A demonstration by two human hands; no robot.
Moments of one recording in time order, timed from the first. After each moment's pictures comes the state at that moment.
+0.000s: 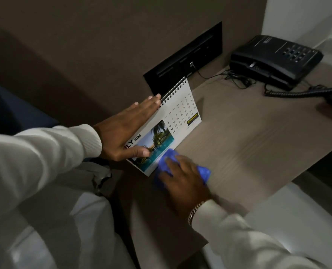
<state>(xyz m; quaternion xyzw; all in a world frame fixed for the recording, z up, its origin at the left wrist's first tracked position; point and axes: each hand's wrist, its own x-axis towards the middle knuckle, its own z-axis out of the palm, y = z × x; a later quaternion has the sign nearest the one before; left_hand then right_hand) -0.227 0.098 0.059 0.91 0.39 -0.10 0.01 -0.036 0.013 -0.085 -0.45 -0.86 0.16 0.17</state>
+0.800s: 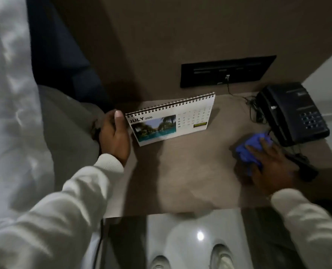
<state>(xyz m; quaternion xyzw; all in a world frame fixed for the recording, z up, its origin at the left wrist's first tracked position) -0.148 0.001 0.004 0.17 0.78 0.58 0.17 0.190 0.151 -0.033 -0.49 -0.85 0.19 0.10</state>
